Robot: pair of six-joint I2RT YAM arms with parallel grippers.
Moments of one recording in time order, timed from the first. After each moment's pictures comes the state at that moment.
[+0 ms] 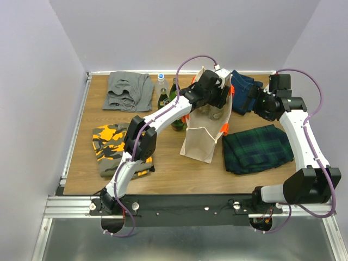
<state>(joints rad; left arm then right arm) -0.77 2.31 2.17 -0.36 0.10 -0.18 0.01 1.36 1.33 -0.81 -0.05 0.36</state>
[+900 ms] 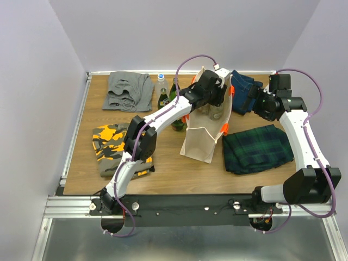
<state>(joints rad) -0.77 2.31 2.16 -0.34 0.08 -0.18 0.01 1.36 1.33 -0.81 -0.05 0.36</state>
